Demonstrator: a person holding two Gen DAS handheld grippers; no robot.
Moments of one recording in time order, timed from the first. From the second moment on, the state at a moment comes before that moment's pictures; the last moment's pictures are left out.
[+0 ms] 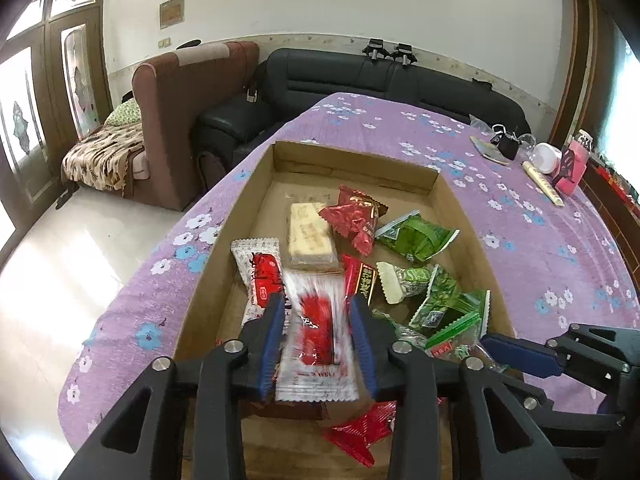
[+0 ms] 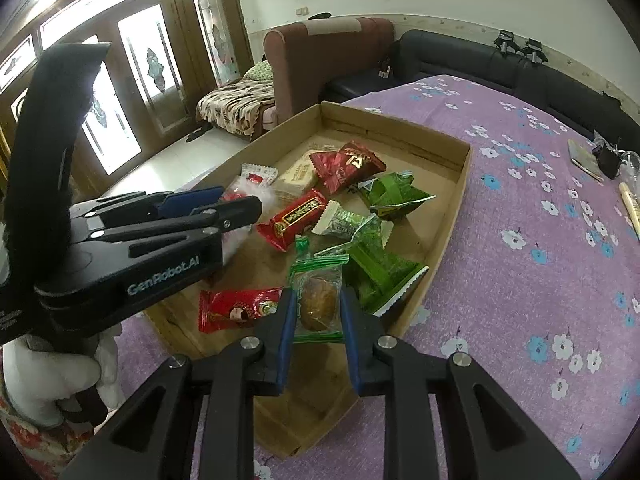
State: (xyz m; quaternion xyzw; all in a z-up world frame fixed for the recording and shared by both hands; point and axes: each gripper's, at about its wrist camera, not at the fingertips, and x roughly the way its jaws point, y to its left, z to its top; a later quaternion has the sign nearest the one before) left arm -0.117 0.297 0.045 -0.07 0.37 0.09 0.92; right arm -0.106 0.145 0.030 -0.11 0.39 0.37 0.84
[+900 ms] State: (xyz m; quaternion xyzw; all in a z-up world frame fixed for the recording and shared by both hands) left arm -0.189 0.218 0.121 0.01 0.24 0.15 0.96; right arm -0.136 0.041 0.058 0.03 0.35 0.31 0.88
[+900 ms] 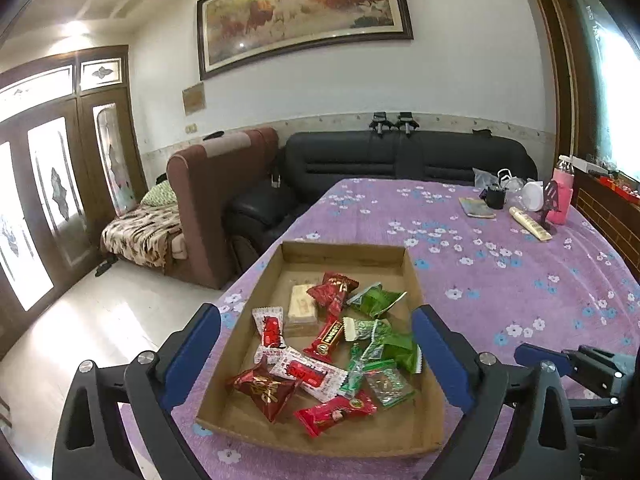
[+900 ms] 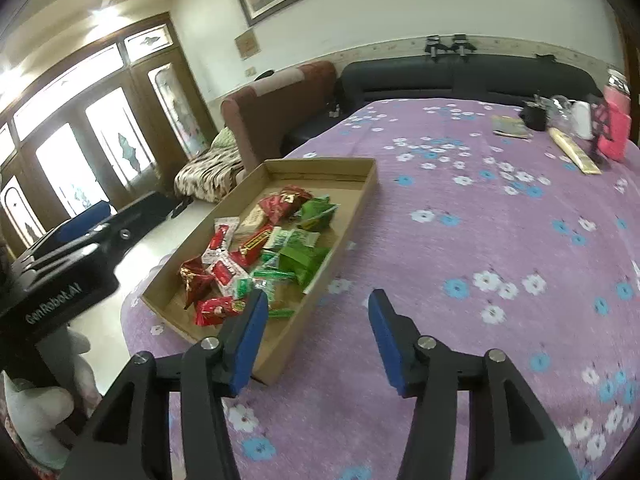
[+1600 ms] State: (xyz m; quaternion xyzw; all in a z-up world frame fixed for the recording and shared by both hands) left arm -0.216 0.161 0.143 0.05 0.20 0.15 0.97; right arm -0.171 0.005 0.069 0.02 0.30 0.30 0.91
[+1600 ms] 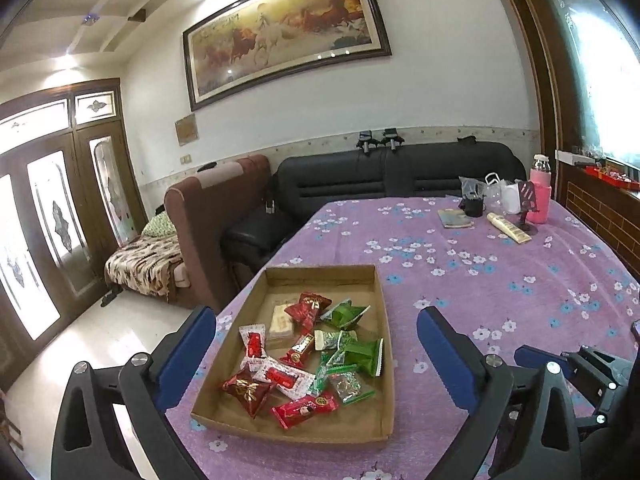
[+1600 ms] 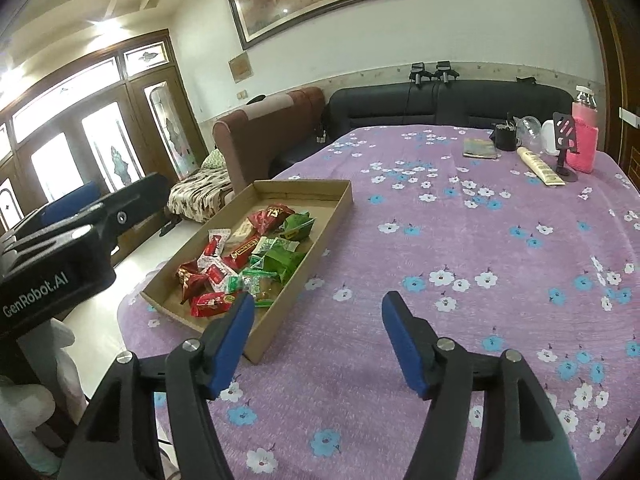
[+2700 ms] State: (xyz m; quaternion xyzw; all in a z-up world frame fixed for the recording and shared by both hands) left arm -0.219 0.167 0.122 0.00 0.20 0.19 0.96; right arm -0.180 0.024 0.061 -0.01 0.31 0.31 0.90
